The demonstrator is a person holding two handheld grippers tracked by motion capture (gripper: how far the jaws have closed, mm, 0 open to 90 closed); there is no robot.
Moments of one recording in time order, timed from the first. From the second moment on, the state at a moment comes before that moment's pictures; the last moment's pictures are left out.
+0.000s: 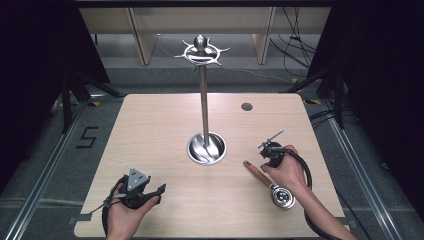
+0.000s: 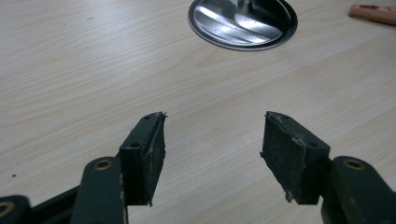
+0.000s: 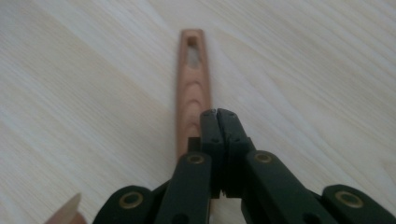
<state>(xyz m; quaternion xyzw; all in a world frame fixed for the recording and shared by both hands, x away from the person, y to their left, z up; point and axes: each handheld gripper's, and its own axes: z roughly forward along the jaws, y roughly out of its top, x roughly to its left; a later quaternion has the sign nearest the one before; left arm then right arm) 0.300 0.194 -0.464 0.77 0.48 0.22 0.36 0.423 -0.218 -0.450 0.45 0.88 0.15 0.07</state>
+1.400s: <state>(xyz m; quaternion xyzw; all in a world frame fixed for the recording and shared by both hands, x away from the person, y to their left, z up) 0.300 0.191 -0.464 0.76 0.49 0.21 0.38 0.402 -0.233 -0.444 0.50 0.86 0.12 0.01</state>
